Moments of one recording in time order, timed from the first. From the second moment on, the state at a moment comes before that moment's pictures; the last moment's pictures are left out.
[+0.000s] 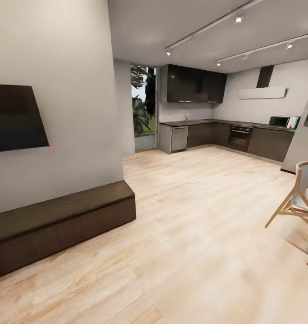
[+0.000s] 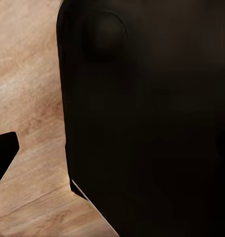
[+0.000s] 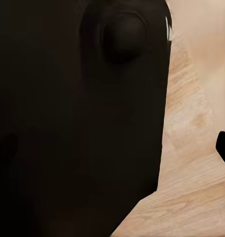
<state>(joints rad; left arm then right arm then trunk) 0.00 0.00 0.00 0.00 0.00 0.00 0.00 0.00 0.00 0.00 0.00 0.00 0.00 0.00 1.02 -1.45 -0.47</state>
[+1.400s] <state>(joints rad) 0.03 -0.08 0.00 -0.41 0.00 -0.01 0.05 -0.12 -0.15 0.00 -0.48 0.00 -0.05 0.00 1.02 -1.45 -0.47</state>
